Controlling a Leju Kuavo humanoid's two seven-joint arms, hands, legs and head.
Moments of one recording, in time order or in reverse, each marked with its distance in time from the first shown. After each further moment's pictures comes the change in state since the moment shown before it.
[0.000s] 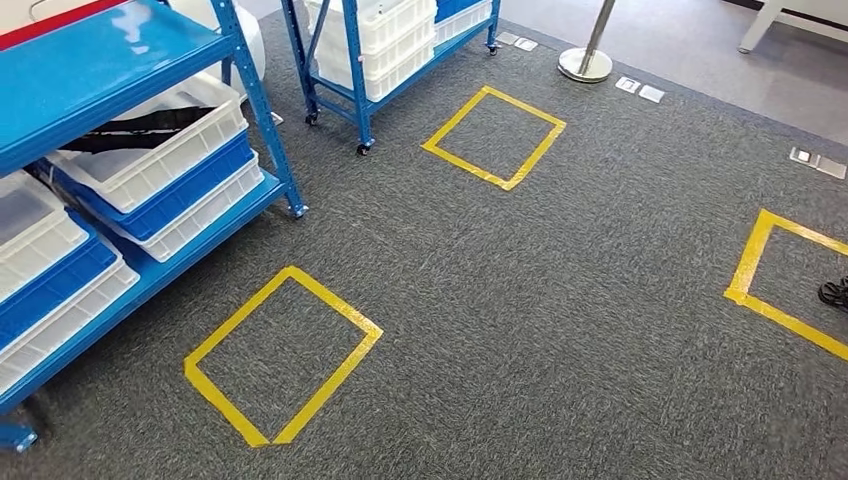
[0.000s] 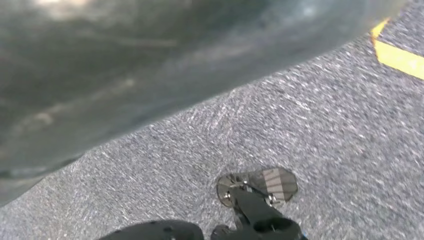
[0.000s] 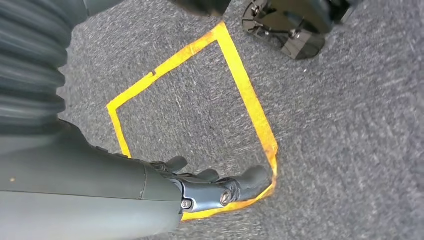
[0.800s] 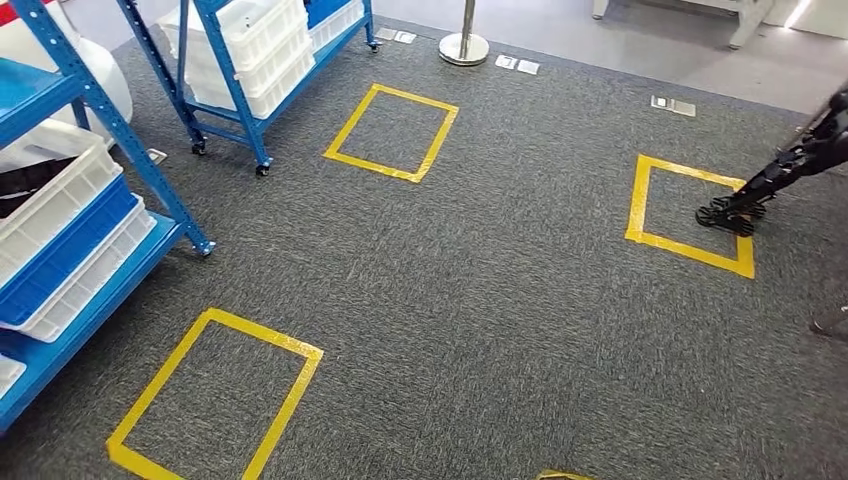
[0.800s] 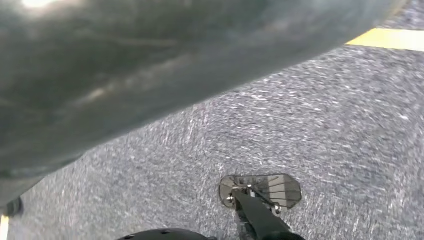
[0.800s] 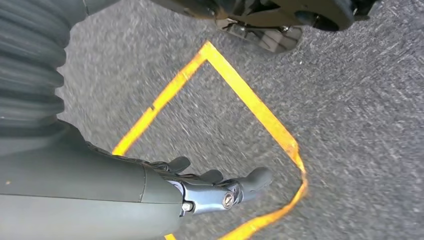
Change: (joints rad) left arm -0.001 0.000 -0.008 0.000 0.000 0.006 -0.006; right arm -0.003 0.004 0.000 0.000 -0.007 -0.004 -0.004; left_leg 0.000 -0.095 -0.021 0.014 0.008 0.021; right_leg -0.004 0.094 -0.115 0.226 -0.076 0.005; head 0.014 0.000
